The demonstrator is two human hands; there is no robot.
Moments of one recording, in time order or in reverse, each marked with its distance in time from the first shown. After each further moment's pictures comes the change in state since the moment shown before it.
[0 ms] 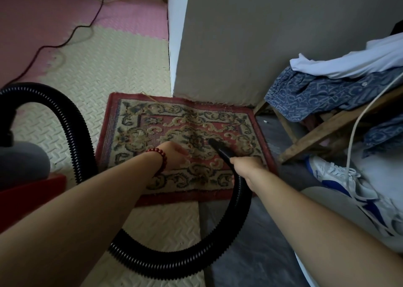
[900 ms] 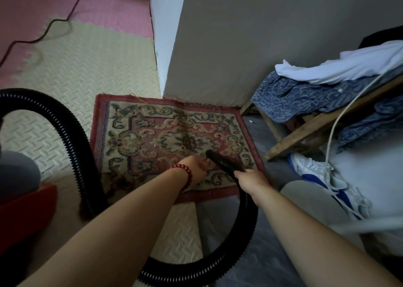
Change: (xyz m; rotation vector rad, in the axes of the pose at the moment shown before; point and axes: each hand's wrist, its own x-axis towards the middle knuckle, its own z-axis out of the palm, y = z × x) left_hand -0.014 0.021 0.037 0.136 -0.149 0.172; right_hand -0.038 0.023 -0.006 -0.143 0.122 -0.018
